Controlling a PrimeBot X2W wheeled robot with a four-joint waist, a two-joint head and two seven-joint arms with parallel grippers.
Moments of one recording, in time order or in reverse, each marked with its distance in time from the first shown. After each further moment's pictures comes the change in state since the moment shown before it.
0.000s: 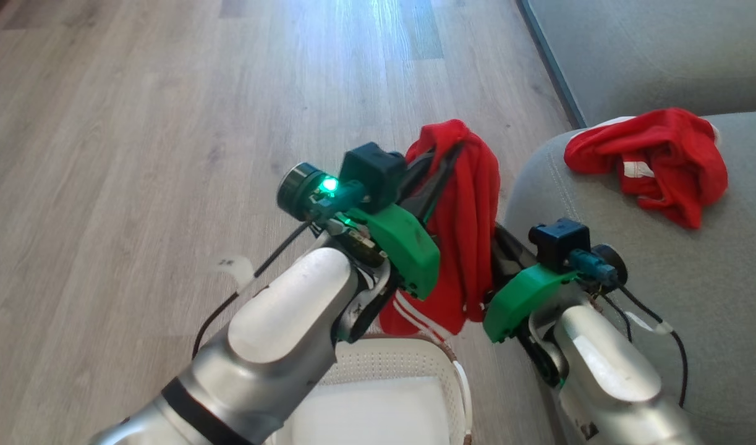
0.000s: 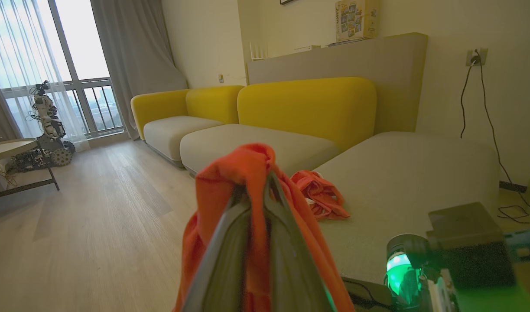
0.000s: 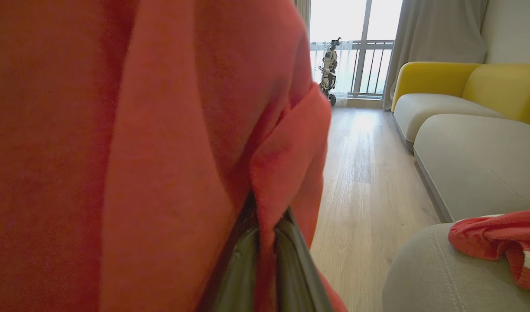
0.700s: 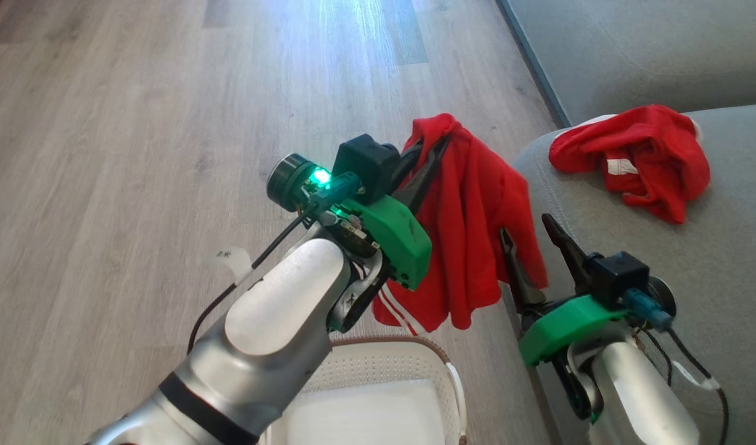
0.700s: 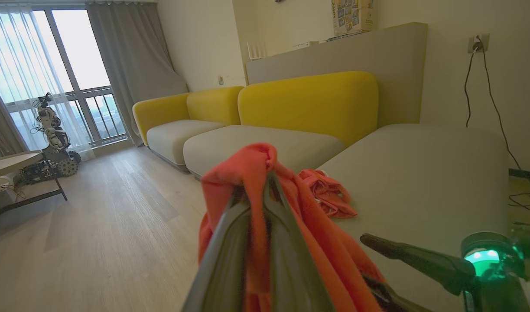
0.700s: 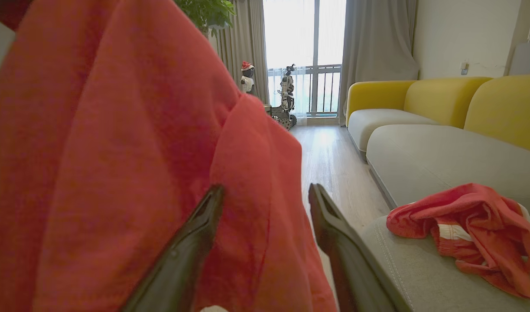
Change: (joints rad) left arm -0.007 -0.010 0.049 0.051 0.065 -0.026 0.009; right arm 0.207 0.003 -0.188 -0.255 -0.089 0.000 0.000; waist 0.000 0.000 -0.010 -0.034
